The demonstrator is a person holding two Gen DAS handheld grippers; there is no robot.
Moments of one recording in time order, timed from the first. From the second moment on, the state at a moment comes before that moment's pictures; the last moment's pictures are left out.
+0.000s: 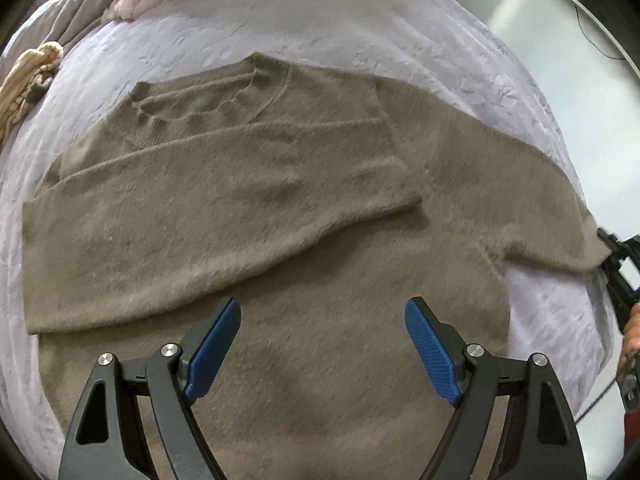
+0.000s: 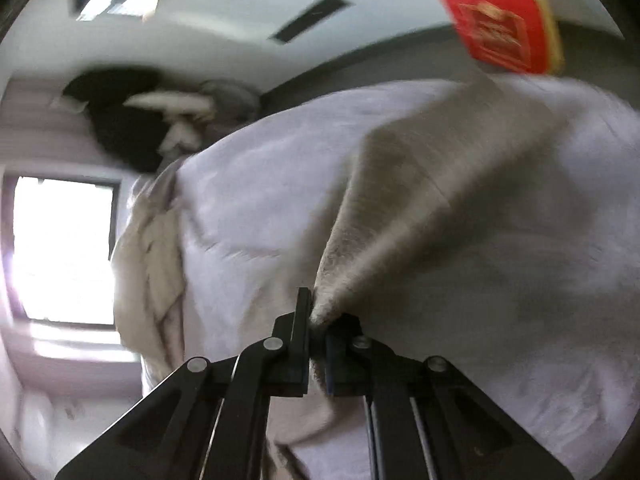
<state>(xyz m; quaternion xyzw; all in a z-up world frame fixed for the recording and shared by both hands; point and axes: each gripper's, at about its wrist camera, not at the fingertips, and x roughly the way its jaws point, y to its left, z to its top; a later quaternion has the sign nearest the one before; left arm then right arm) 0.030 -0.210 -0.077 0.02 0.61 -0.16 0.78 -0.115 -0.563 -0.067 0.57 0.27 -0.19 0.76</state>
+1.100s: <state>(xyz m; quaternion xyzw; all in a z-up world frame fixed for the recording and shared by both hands) 0.025 0.021 -0.098 -0.07 0.58 0.00 0.81 0.088 -0.263 -0.083 0.38 0.48 0.03 0.79</state>
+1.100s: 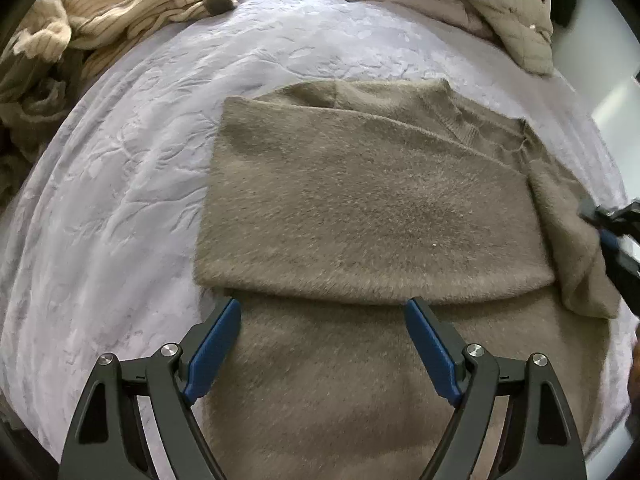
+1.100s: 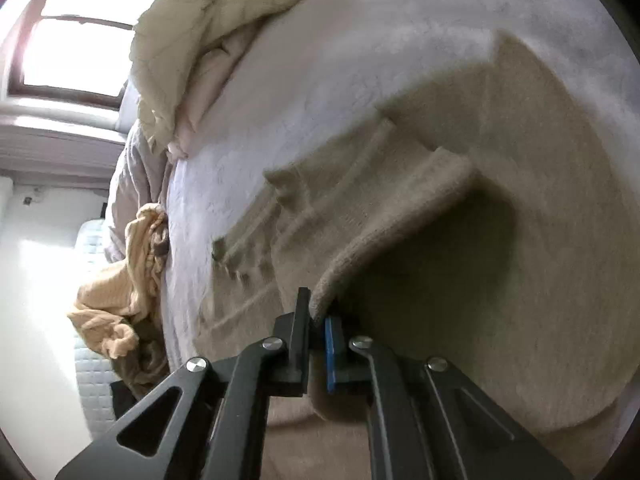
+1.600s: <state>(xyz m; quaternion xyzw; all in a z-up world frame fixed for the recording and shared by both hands) 0.021 0.083 -0.078 -0.15 0.56 -0.02 0.81 0.093 -0.045 -0.112 -0.09 0.56 0.25 0.78</state>
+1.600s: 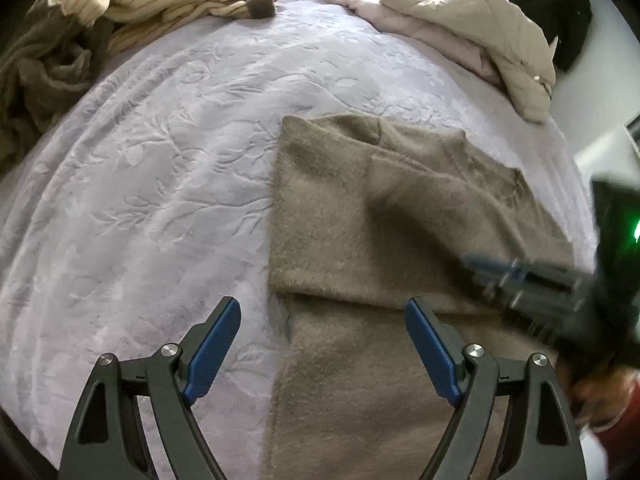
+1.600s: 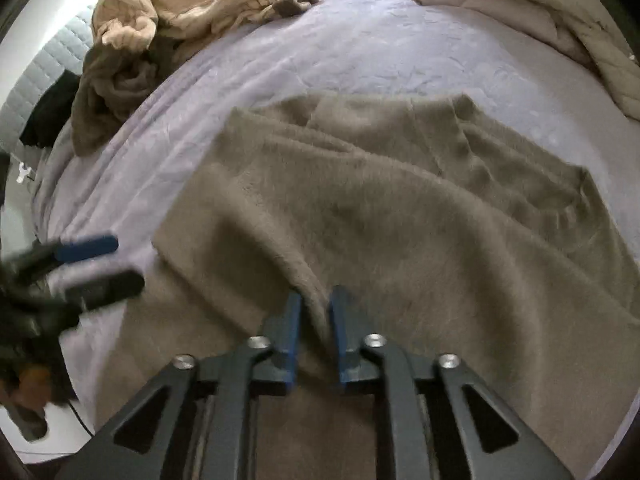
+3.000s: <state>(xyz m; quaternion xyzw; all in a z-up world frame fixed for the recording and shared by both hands) 0.077 0.022 -0.103 -0.16 0.57 -0.06 0.81 0.017 -0.352 -0.114 0.36 0.53 -0.02 0.77</state>
